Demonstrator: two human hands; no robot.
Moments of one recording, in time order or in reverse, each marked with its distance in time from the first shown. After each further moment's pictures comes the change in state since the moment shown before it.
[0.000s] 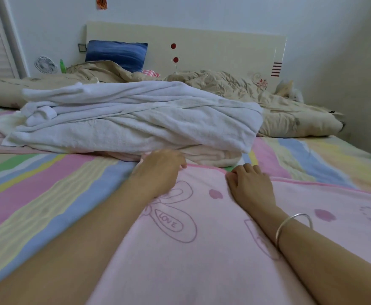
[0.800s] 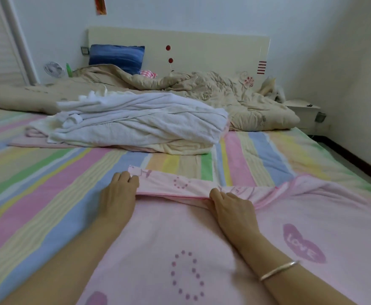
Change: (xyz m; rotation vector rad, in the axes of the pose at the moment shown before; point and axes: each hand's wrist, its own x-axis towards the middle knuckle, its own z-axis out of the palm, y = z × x) left_hand -0.180 0.062 -0.088 0.173 0.155 -0.341; right_hand -0.155 -0.021 -0.191 0.025 0.087 -0.235
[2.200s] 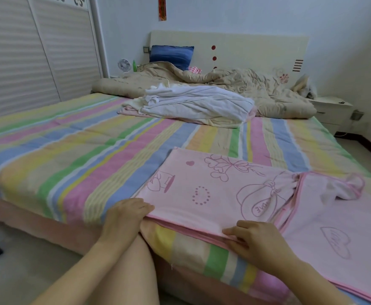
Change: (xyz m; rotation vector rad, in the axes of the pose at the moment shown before) left_hand -0.361 -0.023 -0.270 -0.165 0.031 0.129; right_hand -0.241 -0.098 -0.298 0.436 -0.240 -0.354
